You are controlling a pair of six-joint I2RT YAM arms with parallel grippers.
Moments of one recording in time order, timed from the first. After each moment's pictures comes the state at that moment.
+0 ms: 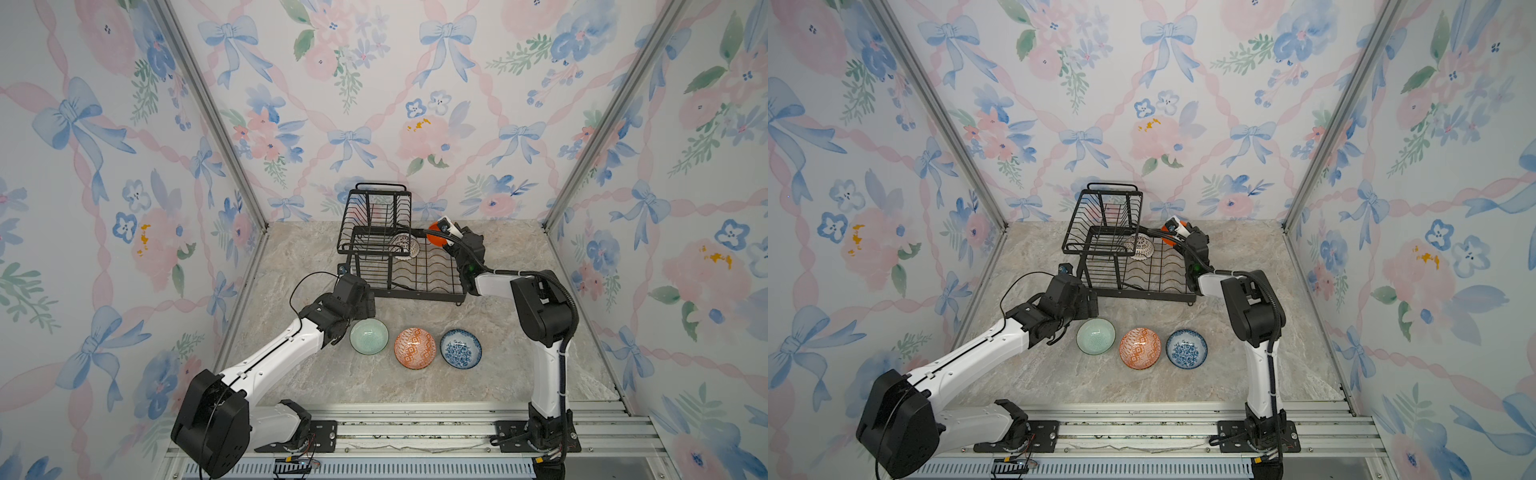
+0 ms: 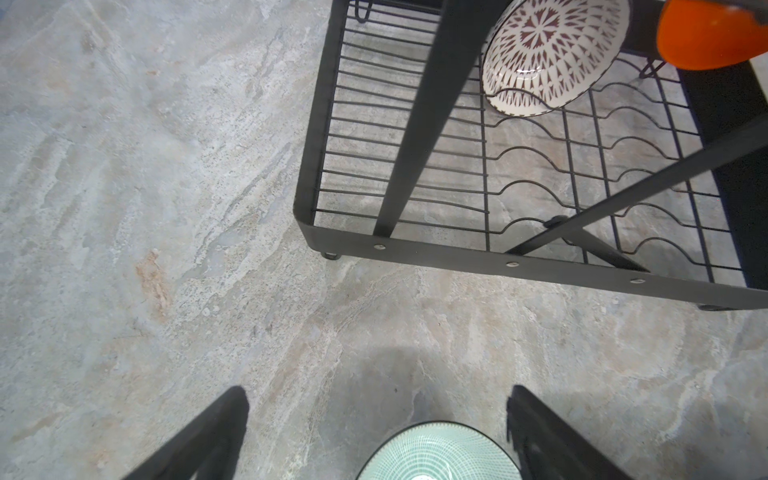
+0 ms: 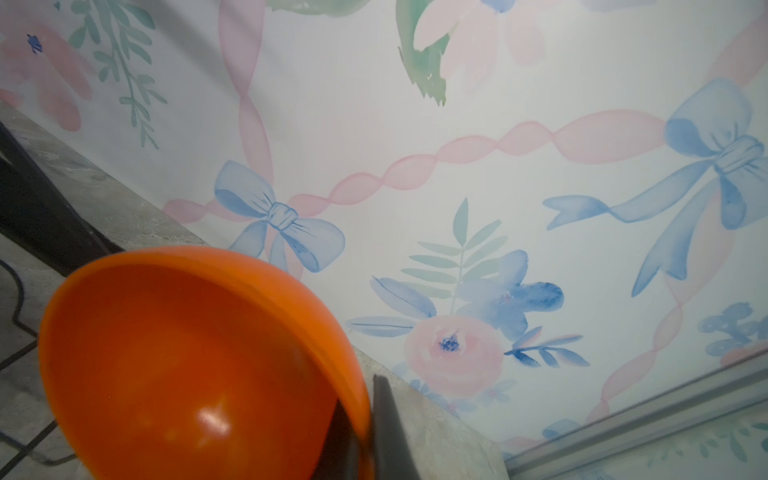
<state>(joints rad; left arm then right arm) -0.53 1.24 0.83 -0.42 -0.32 -0.49 0.35 2.17 1.32 0.83 0.31 -0.72</state>
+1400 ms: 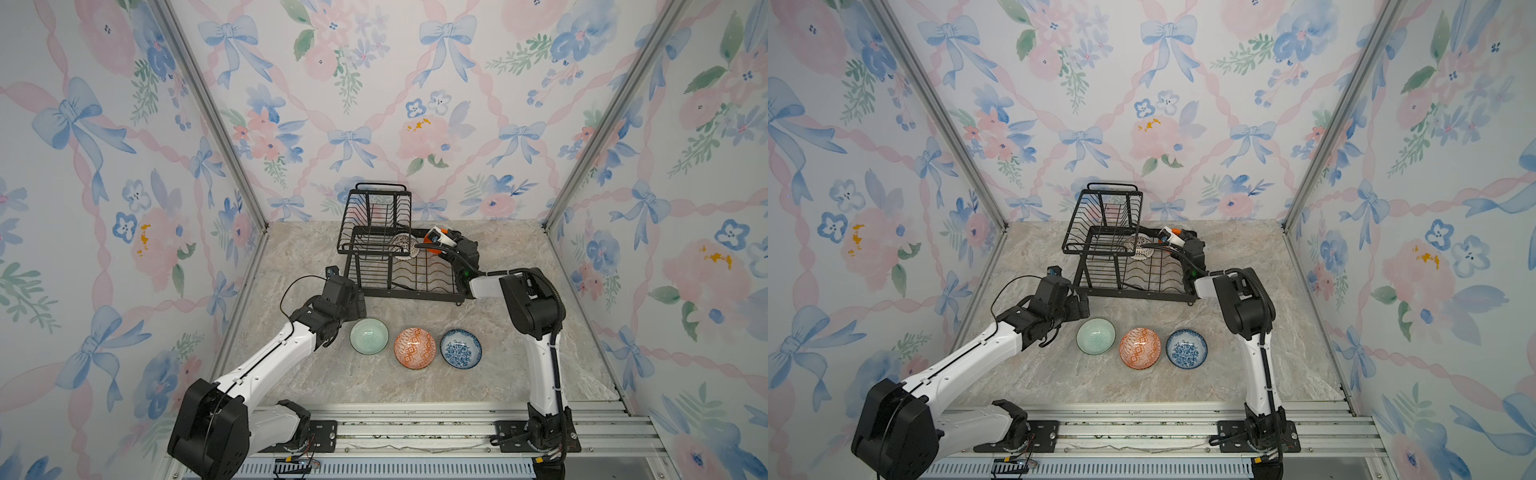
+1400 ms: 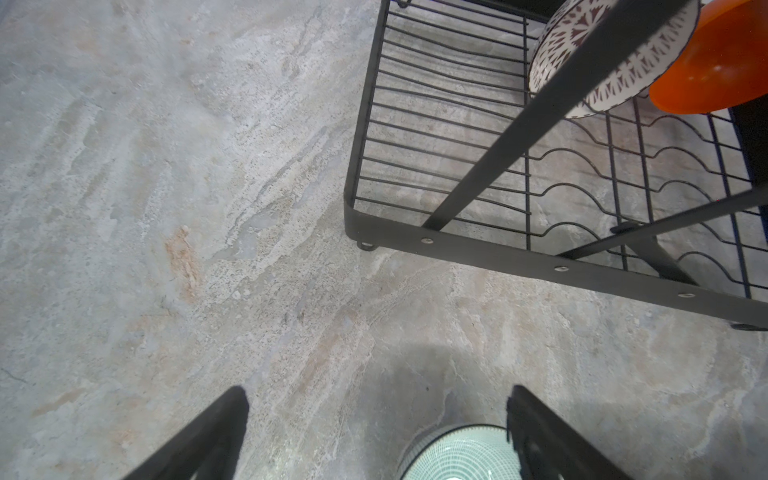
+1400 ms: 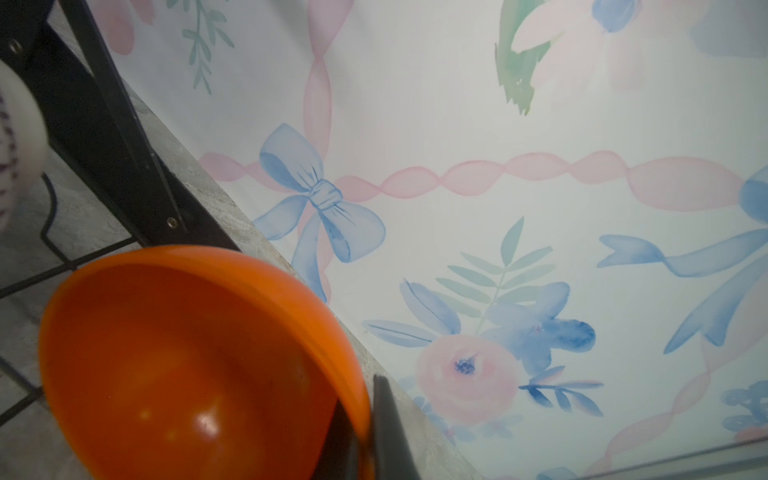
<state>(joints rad) -0.45 1.20 0.77 -0.42 -0.27 -0.49 0.36 2.27 1.32 0.89 0.25 -0.87</state>
